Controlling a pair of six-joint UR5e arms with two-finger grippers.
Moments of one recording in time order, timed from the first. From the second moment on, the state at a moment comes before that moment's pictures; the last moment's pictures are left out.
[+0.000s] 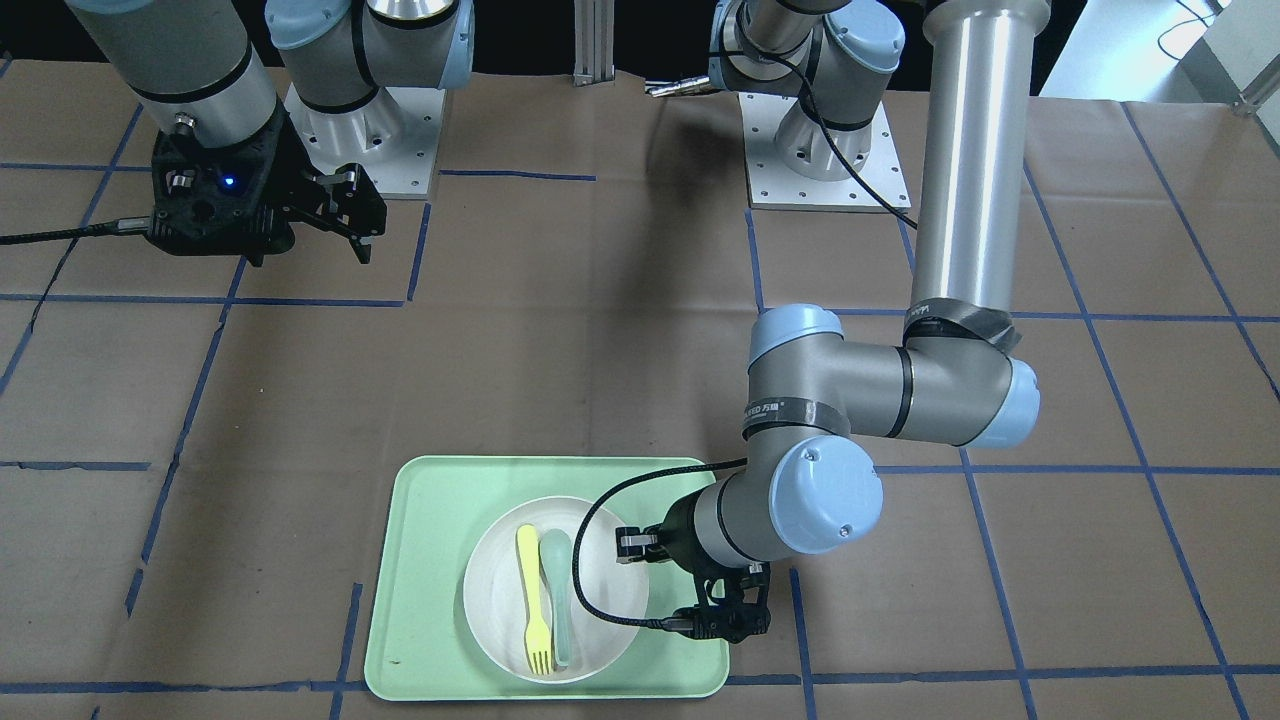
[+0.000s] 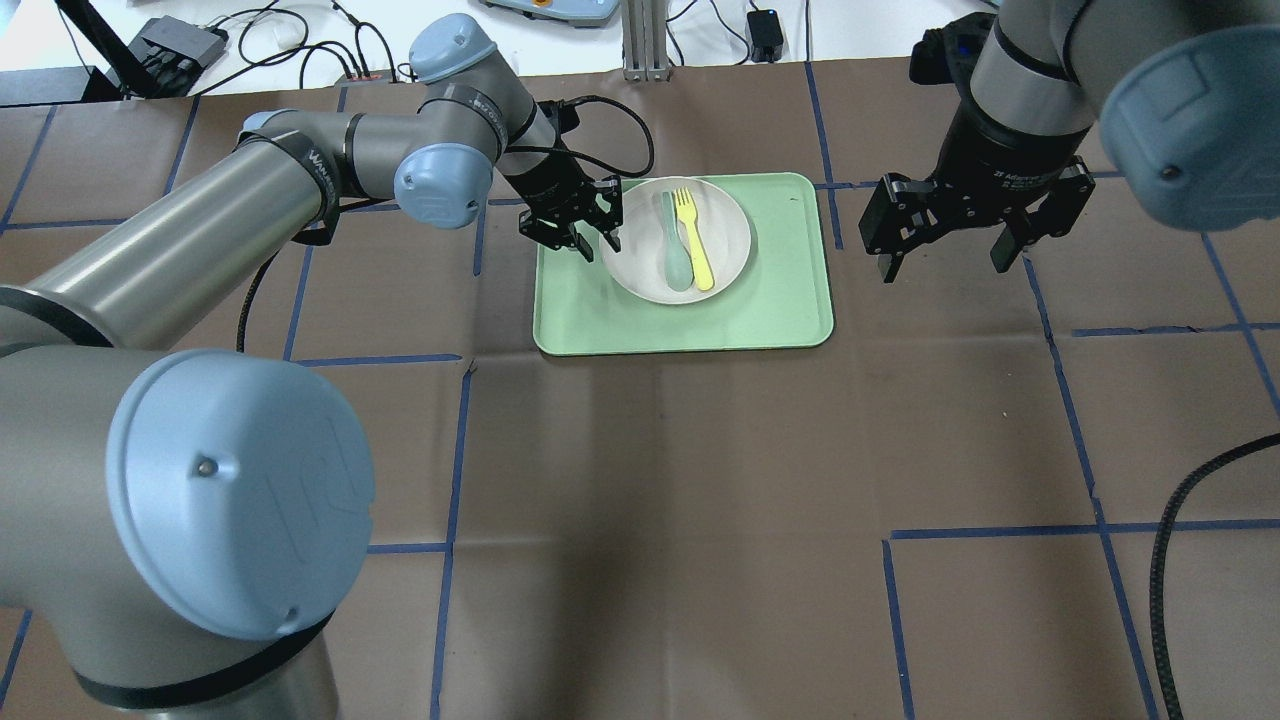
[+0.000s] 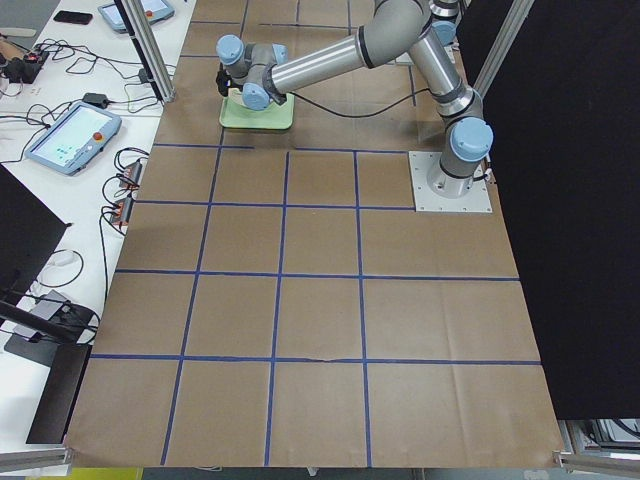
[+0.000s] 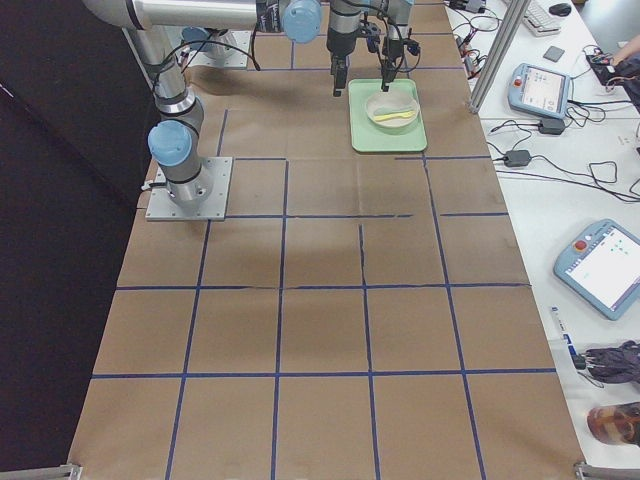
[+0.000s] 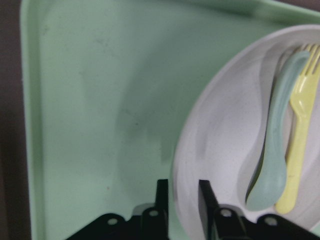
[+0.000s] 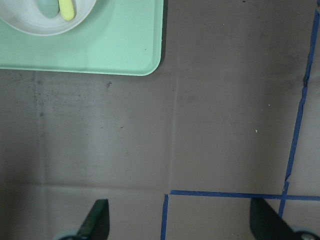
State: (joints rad) left arm -1.69 -2.23 -1.37 -1.18 1.20 -0.20; right arm 1.57 -1.58 1.63 -1.56 -1.57 -0.05
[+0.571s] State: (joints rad) left arm -1.75 -1.93 -1.35 -1.48 1.38 -0.24; right arm 1.57 -1.57 1.62 -1.56 -1.57 -0.06
